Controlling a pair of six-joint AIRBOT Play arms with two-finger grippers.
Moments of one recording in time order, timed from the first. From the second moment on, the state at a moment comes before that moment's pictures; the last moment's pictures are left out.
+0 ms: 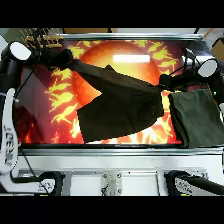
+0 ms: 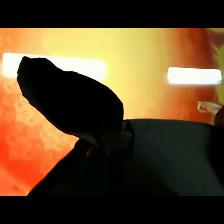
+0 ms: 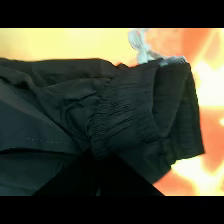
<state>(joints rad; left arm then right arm) -0.07 -1.46 1.65 1.10 -1.09 -1.62 0.00 -1.31 1.39 -1.27 1.21 1.66</state>
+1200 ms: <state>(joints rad) -0.29 -1.00 0.62 1.18 -0.85 -1.72 -0.01 -1.17 0.88 -1.26 1.12 1.55</state>
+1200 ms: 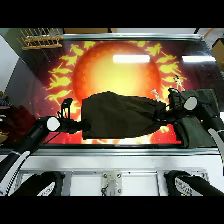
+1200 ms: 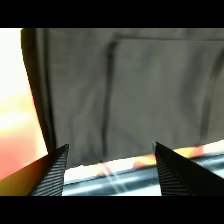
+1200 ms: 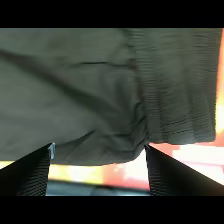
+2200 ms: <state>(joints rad) -0.47 -0.91 0.74 1.17 -0.87 -1.83 -0.49 -1.55 0.99 -0.79 1.23 1.03</state>
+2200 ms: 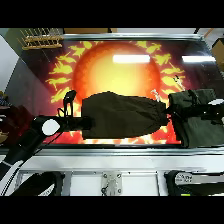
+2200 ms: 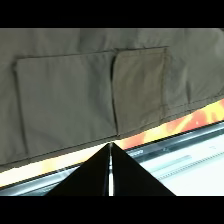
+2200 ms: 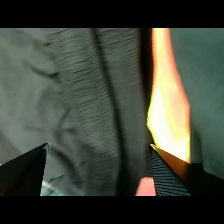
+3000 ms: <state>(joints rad) -0.54 -1.10 0.89 1.18 -0.92 -1.85 -0.40 -1.65 1.01 -0.80 1.25 1.00</state>
